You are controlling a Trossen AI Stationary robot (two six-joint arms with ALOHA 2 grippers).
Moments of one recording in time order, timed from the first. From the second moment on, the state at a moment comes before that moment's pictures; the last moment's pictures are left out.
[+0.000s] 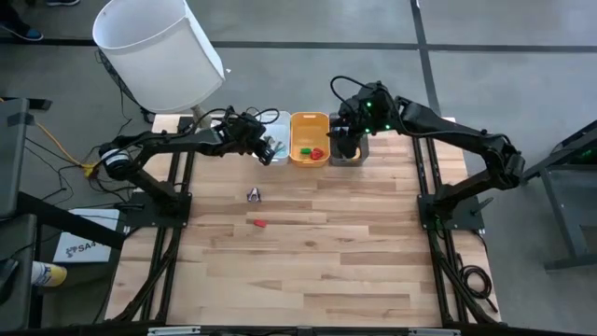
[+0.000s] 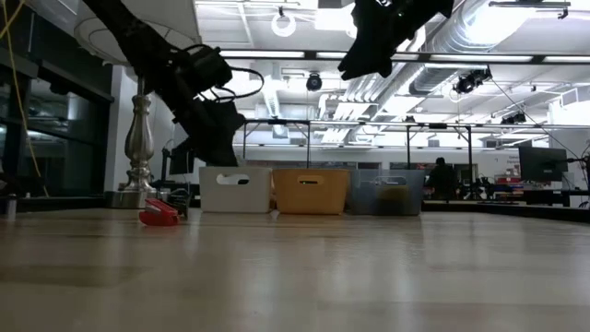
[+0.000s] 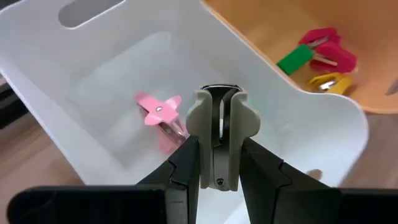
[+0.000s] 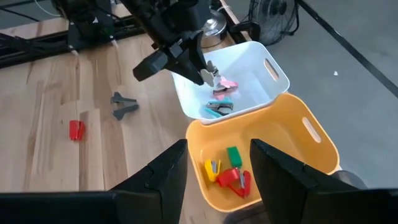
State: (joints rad) left arm 0.59 1.50 0.81 -0.08 -0.06 -0.24; right arm -0.51 1.41 1.29 -0.51 -0.21 -0.06
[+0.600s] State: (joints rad) left arm 0.58 1.52 0.81 -0.07 -0.06 -0.25; right arm -0.51 1.41 1.29 -0.54 -0.21 -0.06
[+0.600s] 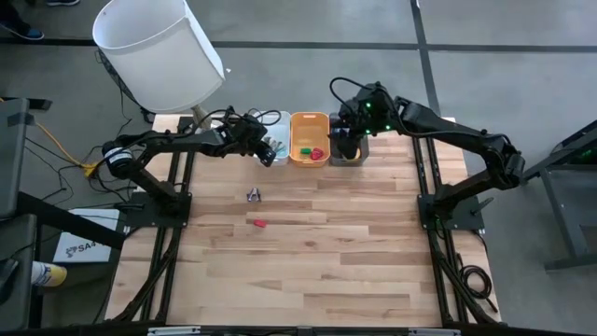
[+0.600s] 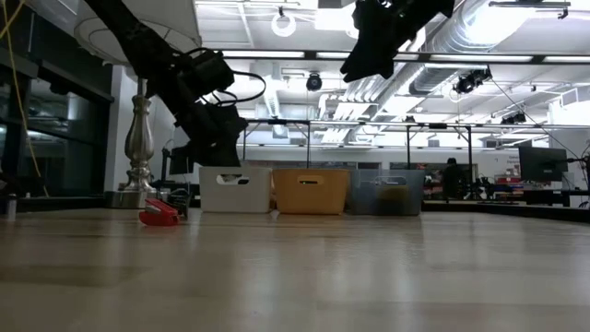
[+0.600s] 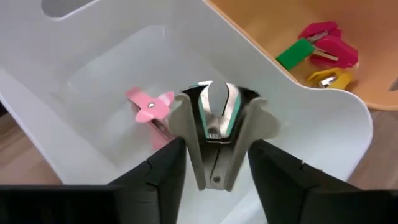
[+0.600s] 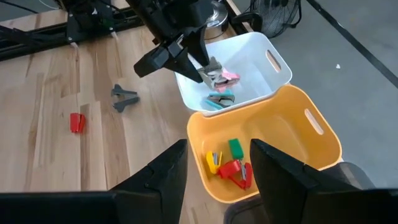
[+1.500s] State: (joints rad) left arm 0.56 1.43 1.06 -0.73 -0.02 0.03; right arm -0.51 1.41 1.29 -0.59 -0.21 -0.06
